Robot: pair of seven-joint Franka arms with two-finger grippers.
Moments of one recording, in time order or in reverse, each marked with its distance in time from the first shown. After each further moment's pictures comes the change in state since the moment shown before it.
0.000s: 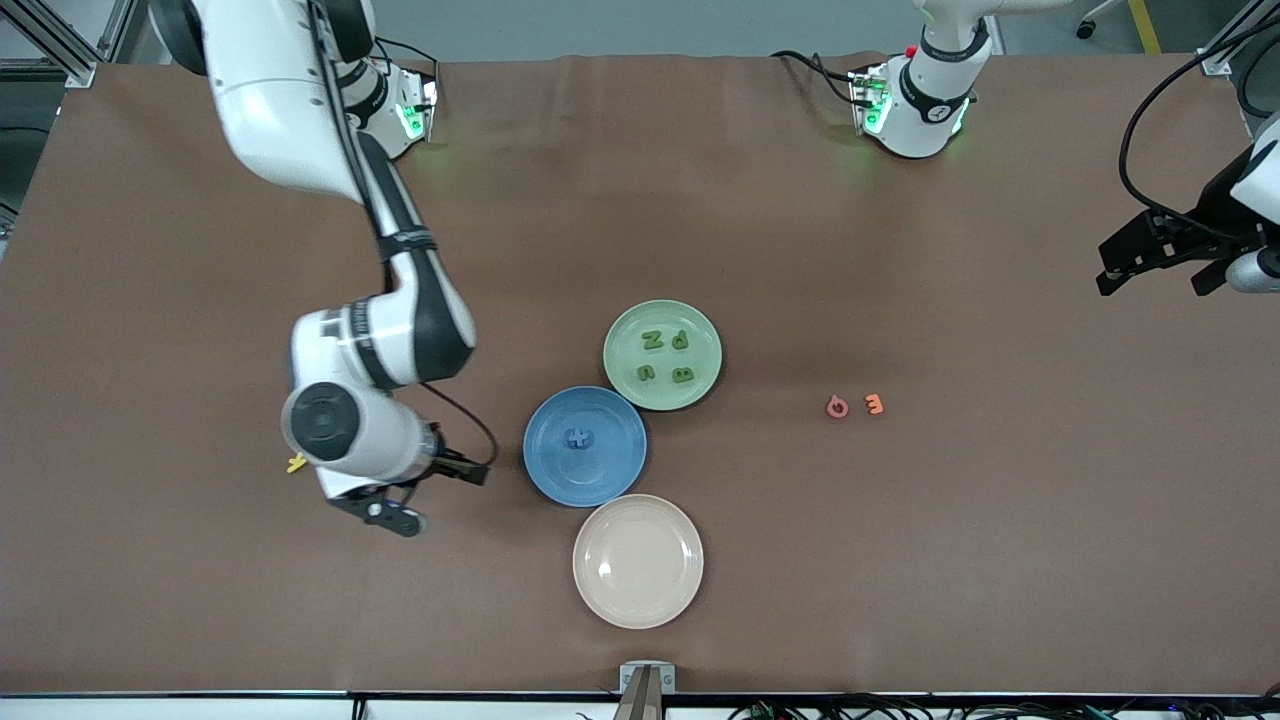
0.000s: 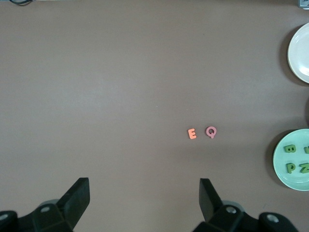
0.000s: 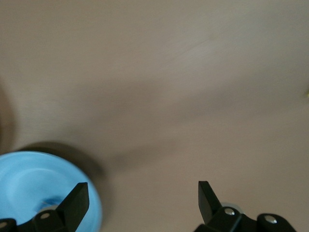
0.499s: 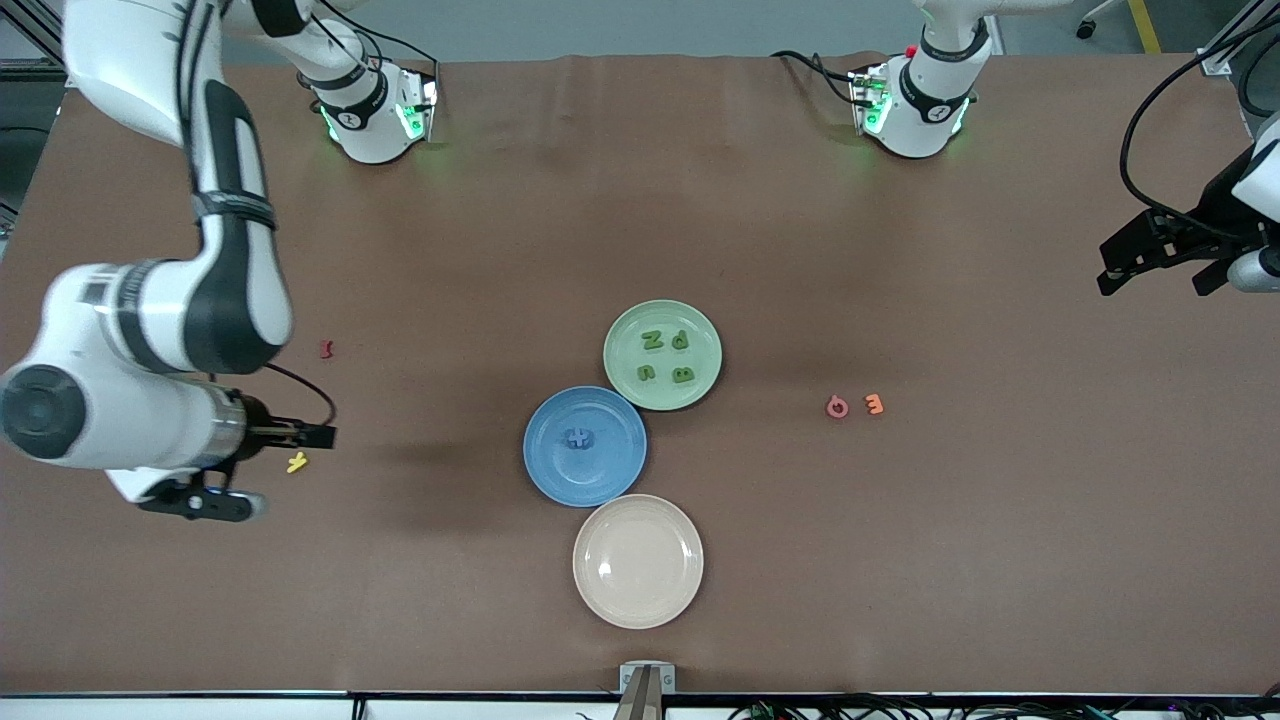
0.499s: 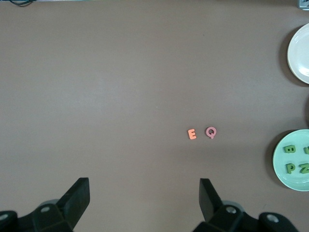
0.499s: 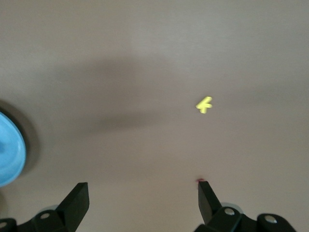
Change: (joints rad) left arm 0.000 0.000 0.000 0.002 0.000 0.000 0.000; right arm -0.128 -0.151 -0.103 -0.001 -0.015 -0.243 -0.411
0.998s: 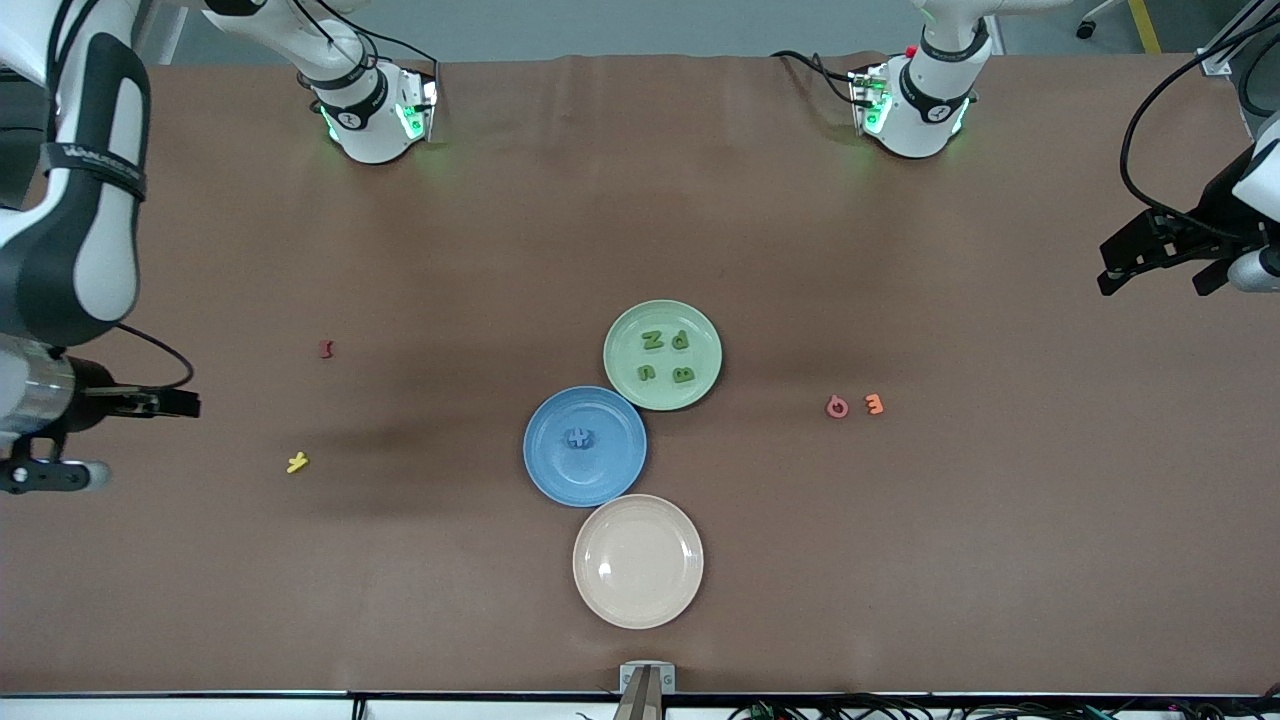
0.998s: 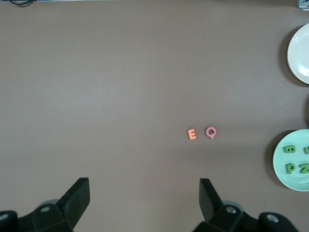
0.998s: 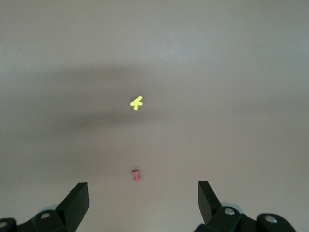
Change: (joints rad) left arm 0.000 0.000 0.000 0.001 0.000 0.000 0.000; right arm -0.047 -0.078 -0.125 0.000 -0.068 -0.046 -0.224
